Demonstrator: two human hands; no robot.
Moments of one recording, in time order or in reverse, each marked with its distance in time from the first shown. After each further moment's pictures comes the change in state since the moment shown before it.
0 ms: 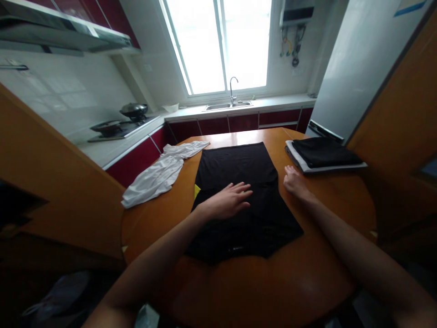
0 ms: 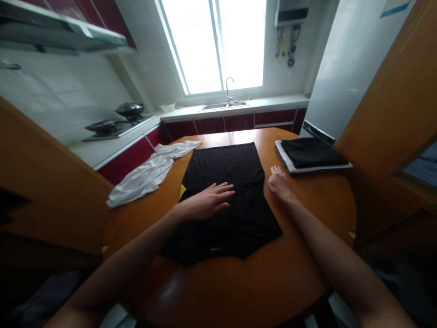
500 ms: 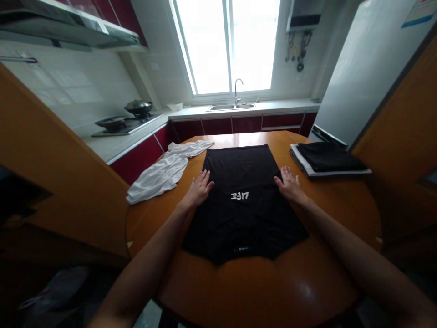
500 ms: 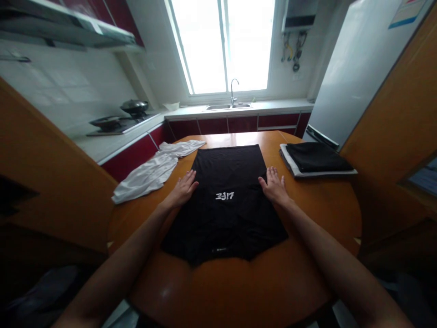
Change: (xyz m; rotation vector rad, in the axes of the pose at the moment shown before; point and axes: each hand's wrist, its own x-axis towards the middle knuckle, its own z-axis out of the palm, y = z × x) left_hand -0.053 -0.141 0.054 -0.055 0.399 -0.603; right_hand -0.016 -0.042 -0.003 -0.019 -0.137 -0.024
